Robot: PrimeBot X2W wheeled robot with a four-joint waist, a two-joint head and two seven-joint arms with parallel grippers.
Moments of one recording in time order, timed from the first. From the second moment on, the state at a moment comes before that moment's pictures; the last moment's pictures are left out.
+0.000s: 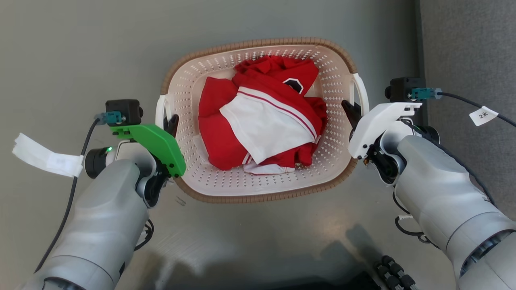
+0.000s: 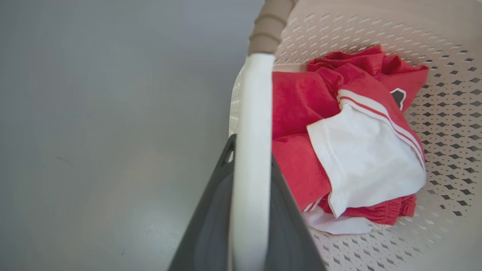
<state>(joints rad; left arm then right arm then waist) -0.84 0.06 -0.80 1.05 -1.00 -0.12 -0.12 -0.86 -0.10 0.87 1.13 1.02 0.11 -0.13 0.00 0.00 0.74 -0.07</state>
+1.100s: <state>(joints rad) -0.93 0.07 -0.83 1.06 -1.01 -0.12 -0.16 -0.94 -0.09 0.88 1.17 1.03 0.12 -0.19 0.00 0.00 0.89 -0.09</state>
